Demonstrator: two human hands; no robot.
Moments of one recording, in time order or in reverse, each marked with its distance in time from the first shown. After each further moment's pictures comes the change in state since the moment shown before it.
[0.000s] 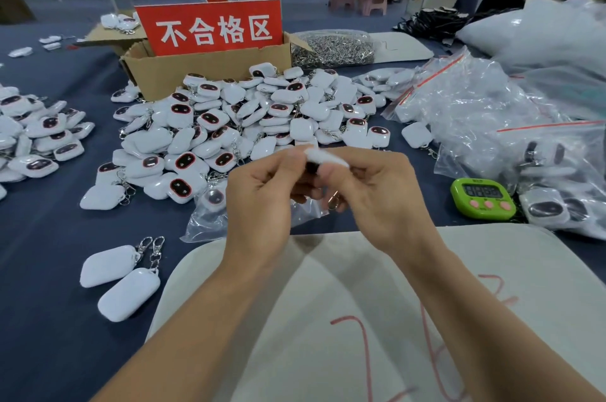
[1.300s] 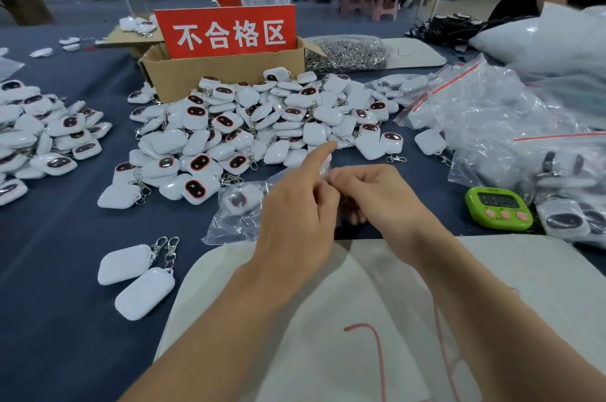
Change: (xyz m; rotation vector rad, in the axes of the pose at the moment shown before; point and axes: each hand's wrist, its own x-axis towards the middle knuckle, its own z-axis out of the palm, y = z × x) left_hand -0.009 -0.006 0.002 0.711 -0.126 0.171; right_hand 0.017 0.014 0.003 0.042 -0.166 0.336
